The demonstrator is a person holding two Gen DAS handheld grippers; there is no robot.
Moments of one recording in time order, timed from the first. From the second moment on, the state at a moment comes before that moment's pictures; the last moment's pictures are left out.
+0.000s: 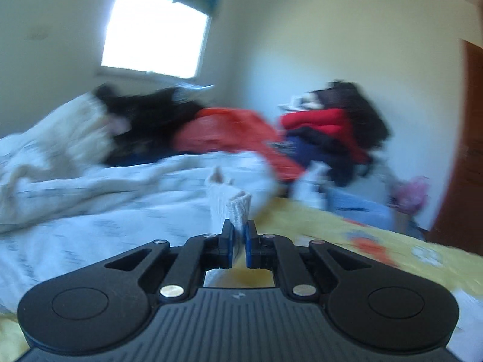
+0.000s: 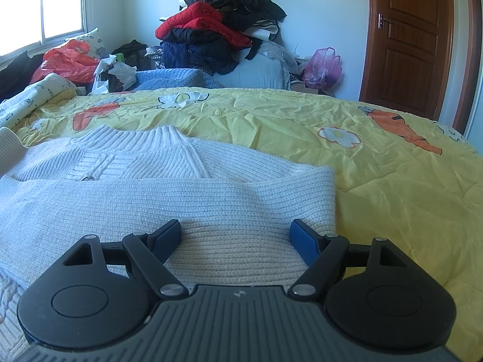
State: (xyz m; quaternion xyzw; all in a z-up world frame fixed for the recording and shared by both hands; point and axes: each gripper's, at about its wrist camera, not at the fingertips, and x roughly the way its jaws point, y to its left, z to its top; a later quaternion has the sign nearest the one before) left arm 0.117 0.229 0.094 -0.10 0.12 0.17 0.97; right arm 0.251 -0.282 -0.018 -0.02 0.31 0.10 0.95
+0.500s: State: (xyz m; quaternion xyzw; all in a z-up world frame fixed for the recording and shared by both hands) left arm 0.143 0.056 0.016 -0.03 0.23 0.01 0.97; right arm 0.249 -0.281 -0.016 -0.02 0.31 0.10 0.95
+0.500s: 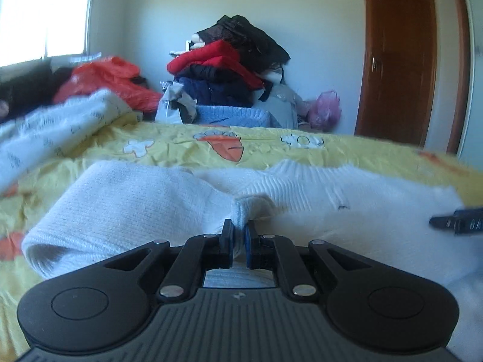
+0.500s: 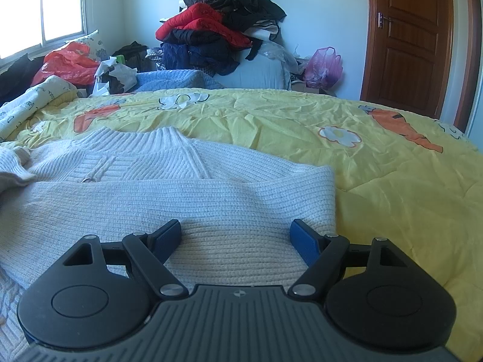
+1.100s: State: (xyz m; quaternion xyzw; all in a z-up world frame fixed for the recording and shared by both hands) left arm 0.124 0.064 0.016 -0.08 0.17 0.01 0.98; right arm 0.316 -0.120 0.017 0.26 0.50 0.30 0.77
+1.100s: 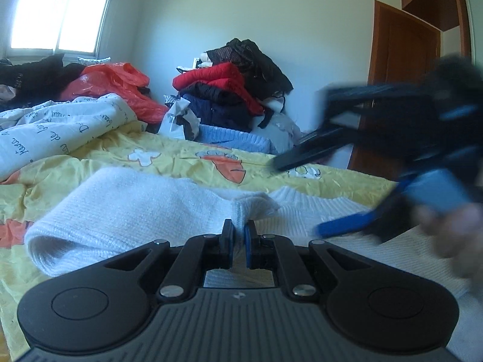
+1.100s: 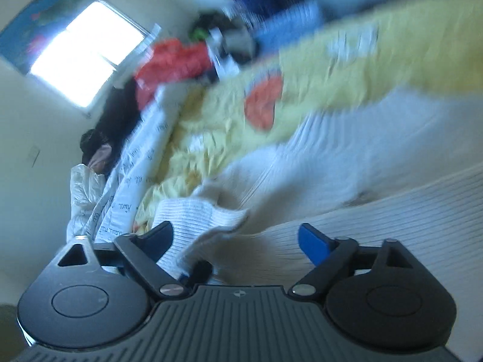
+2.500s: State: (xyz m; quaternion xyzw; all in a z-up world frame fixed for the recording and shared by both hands) left arm 0.103 0.077 0.024 -0.12 0.09 0.11 0.98; right arm 0.319 -0.184 0.000 0.32 0.52 0.32 0.73
